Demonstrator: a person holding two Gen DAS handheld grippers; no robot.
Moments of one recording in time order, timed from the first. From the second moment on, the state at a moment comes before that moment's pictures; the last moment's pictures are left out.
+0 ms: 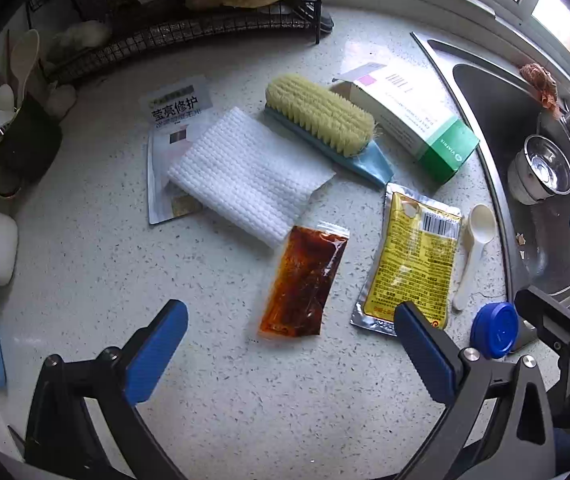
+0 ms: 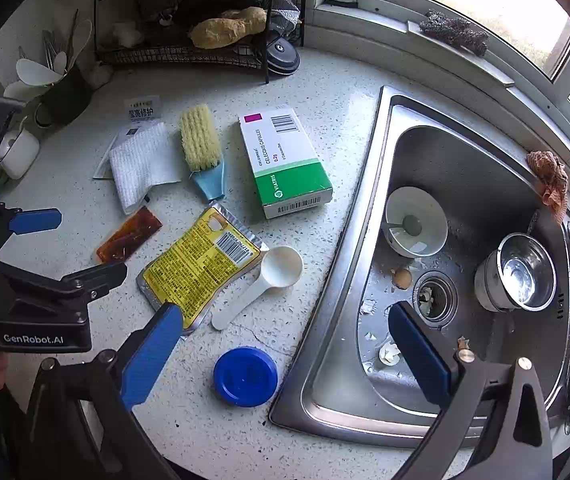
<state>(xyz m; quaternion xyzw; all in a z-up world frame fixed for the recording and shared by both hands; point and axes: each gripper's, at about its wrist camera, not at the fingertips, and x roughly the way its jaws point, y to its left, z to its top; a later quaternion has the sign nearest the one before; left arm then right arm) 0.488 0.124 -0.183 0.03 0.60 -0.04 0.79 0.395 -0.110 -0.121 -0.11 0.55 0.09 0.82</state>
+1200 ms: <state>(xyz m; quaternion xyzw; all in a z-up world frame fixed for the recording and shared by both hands) 0.446 0.136 -0.156 -0.04 0.58 -0.04 0.81 0.402 -0.085 -0.113 -0.12 0.55 0.14 0.82</state>
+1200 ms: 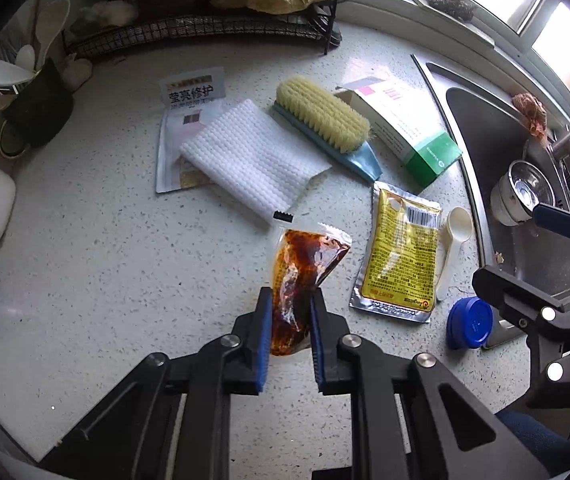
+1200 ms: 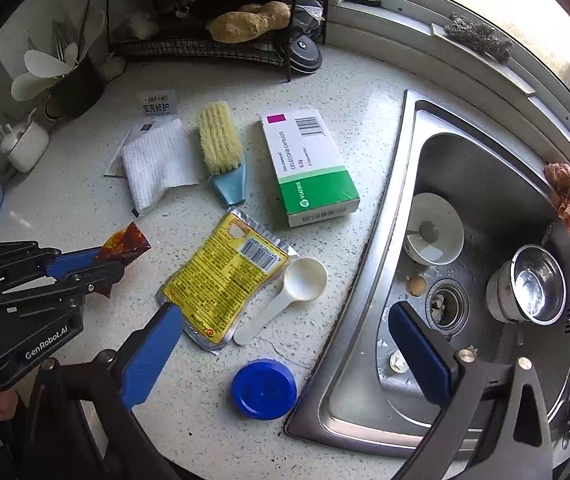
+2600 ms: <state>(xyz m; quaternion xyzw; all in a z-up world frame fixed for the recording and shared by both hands) 0.452 0.242 -0.166 -0.09 0.55 0.09 0.83 0.462 0.052 -0.164 -0.22 0.54 0.29 0.76</state>
